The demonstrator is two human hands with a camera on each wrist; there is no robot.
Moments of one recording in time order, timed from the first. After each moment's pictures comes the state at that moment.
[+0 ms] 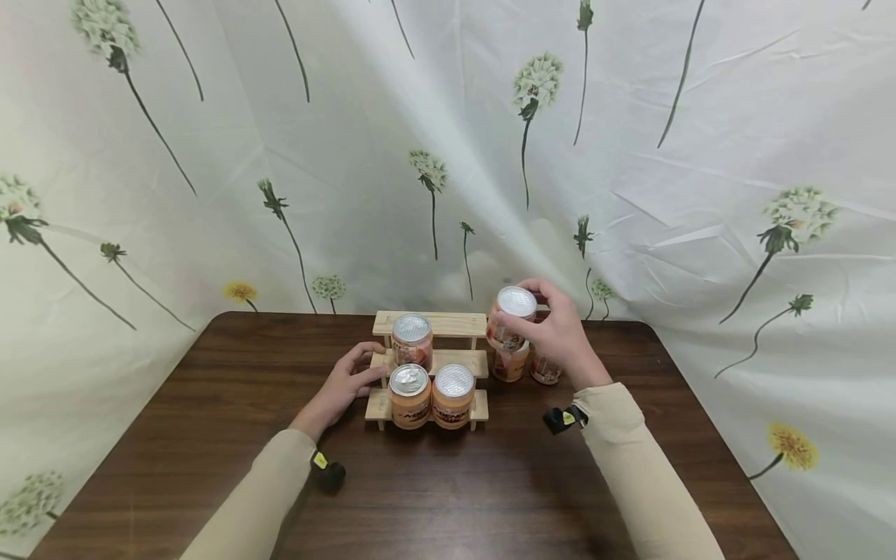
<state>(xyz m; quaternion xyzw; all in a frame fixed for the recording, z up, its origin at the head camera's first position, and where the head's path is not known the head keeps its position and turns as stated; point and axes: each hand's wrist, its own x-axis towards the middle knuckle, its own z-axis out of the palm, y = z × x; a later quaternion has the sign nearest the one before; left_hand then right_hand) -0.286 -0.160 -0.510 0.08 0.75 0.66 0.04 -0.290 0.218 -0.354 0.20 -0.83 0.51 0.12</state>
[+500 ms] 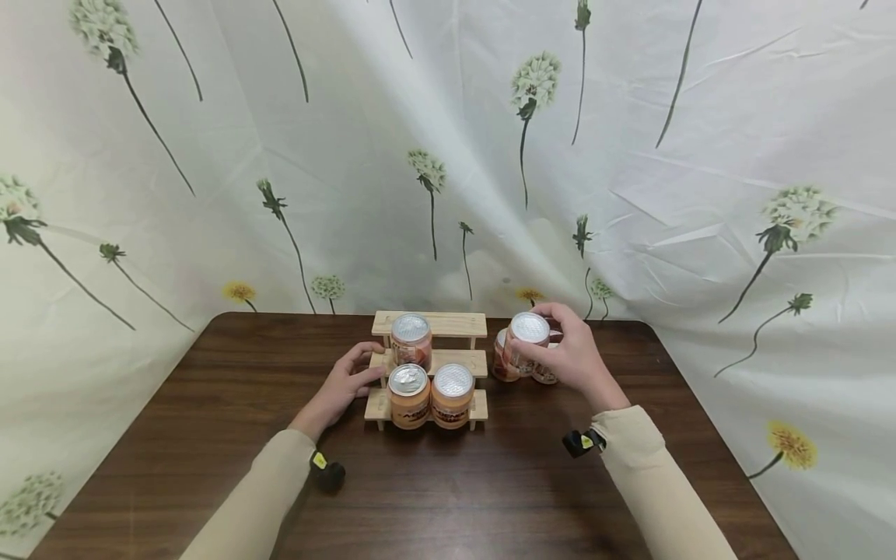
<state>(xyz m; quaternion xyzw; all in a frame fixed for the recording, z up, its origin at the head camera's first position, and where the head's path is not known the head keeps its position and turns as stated) -0.285 -0.159 -0.509 0.07 0.75 0.66 0.04 -0.274 0.245 -0.379 0.19 -0.86 0.46 0.12</state>
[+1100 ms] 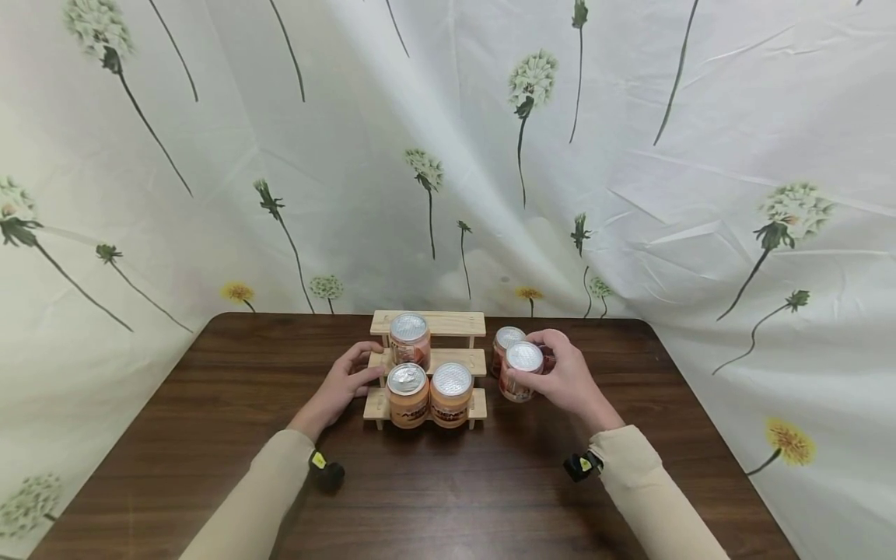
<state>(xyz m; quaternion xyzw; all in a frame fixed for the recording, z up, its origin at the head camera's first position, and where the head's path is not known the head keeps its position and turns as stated) -0.287 -0.159 -0.511 0.07 0.75 0.66 0.04 -0.265 0.250 -0.425 0.19 -0.87 0.45 0.09</state>
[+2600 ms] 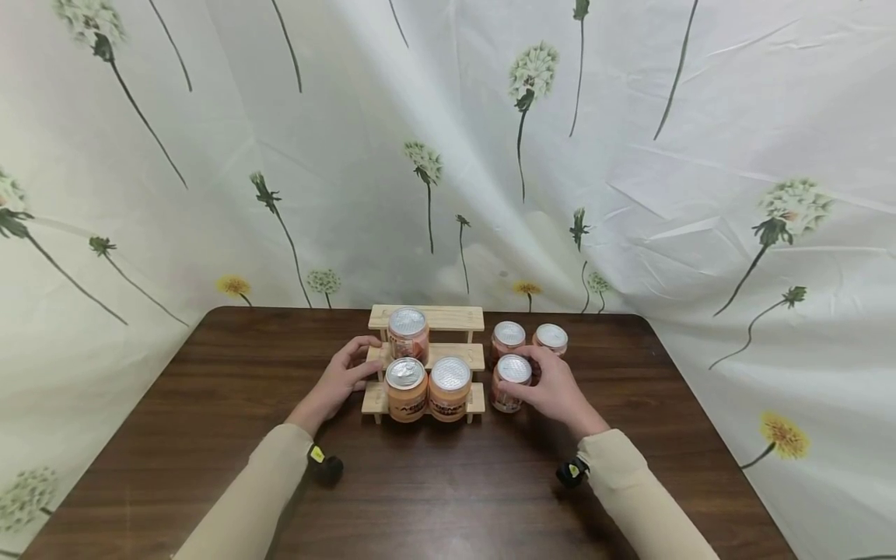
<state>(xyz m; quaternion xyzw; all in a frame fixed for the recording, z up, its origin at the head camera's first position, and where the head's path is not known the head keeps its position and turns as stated) -0.287 -0.159 -0.509 0.07 0.75 0.66 0.05 -0.264 0.242 -0.461 0.18 -0.89 0.41 0.06</state>
